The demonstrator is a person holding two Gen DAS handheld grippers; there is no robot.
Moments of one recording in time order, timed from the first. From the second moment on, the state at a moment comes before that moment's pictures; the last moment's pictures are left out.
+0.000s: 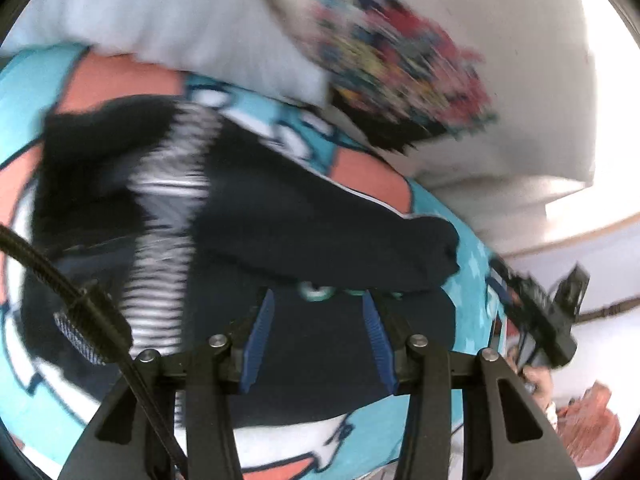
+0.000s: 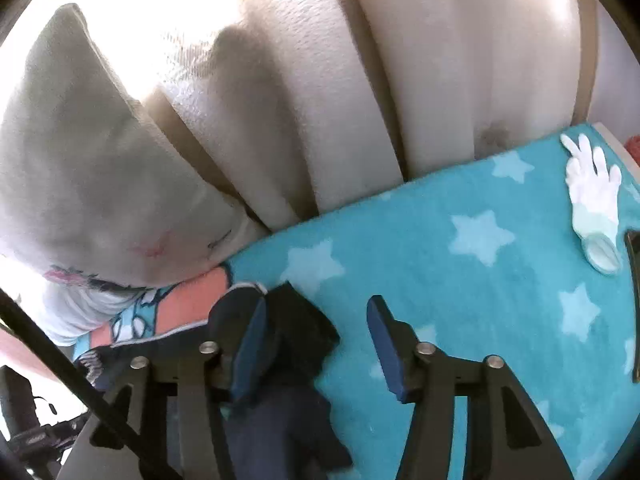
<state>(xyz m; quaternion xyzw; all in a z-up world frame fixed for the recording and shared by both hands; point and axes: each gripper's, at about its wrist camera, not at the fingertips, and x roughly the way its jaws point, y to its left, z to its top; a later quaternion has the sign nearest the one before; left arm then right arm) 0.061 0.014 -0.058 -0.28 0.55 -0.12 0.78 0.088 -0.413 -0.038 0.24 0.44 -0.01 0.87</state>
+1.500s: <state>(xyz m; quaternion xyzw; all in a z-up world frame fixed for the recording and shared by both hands) -0.042 0.129 -0.078 -0.33 0.56 0.07 0.76 -0.018 -0.379 -0.093 0.25 0.53 0.07 0.81</state>
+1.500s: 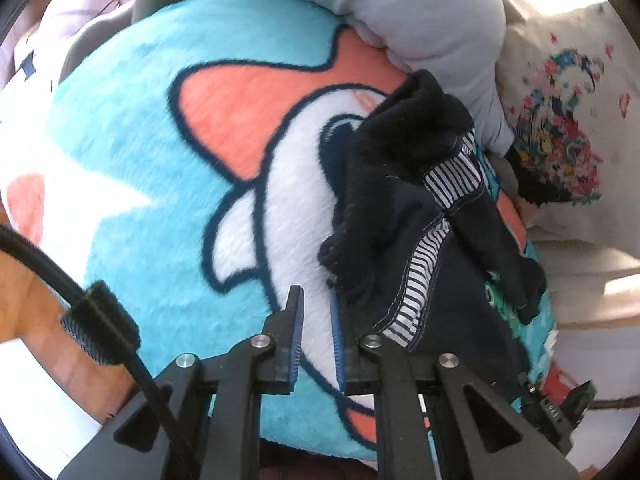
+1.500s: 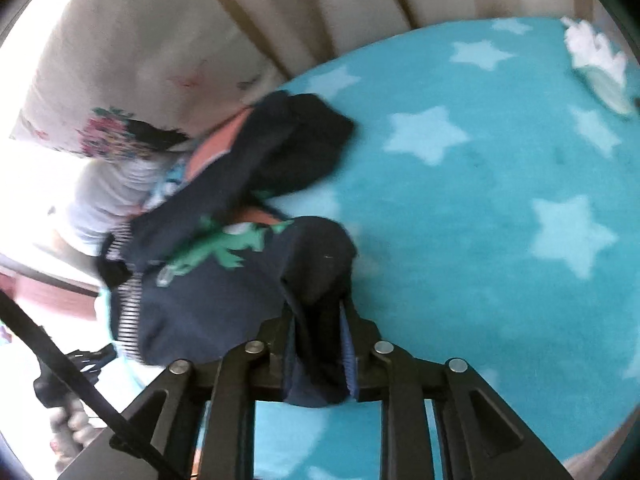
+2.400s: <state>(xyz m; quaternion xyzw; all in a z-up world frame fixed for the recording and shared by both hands) -0.003 0.128 -0.047 -0.30 0.55 0.00 0.78 0.003 -0.377 -0.056 0.17 0.49 0.04 0.85</state>
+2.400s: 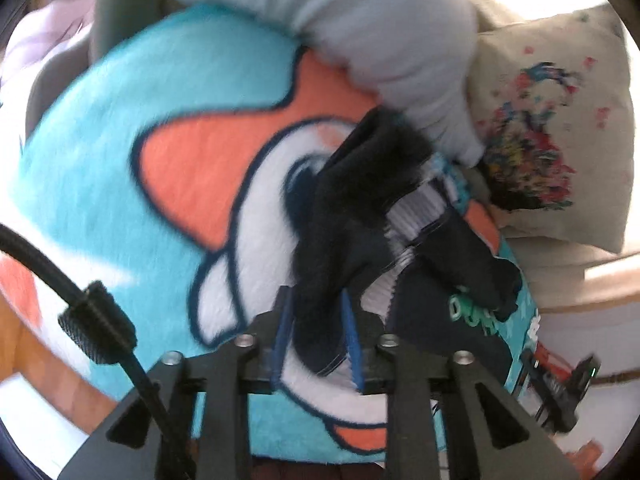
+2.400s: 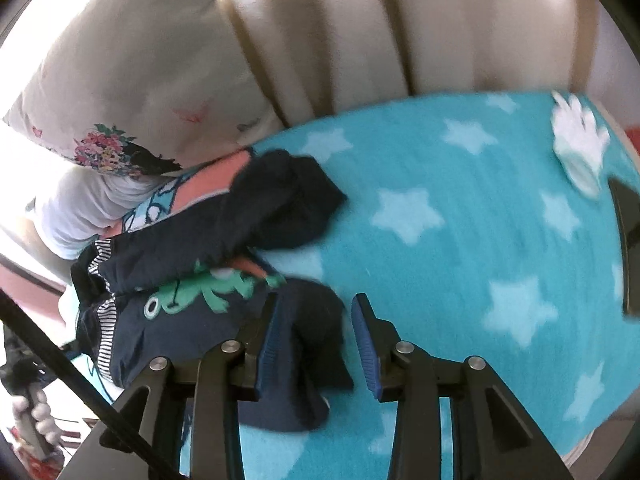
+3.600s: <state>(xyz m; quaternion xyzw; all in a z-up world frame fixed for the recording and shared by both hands) 0.176 0.016 -0.068 -0.05 0.60 -0.16 0.78 0.177 -0.306 -0.076 0.02 0.55 0.12 0.83</state>
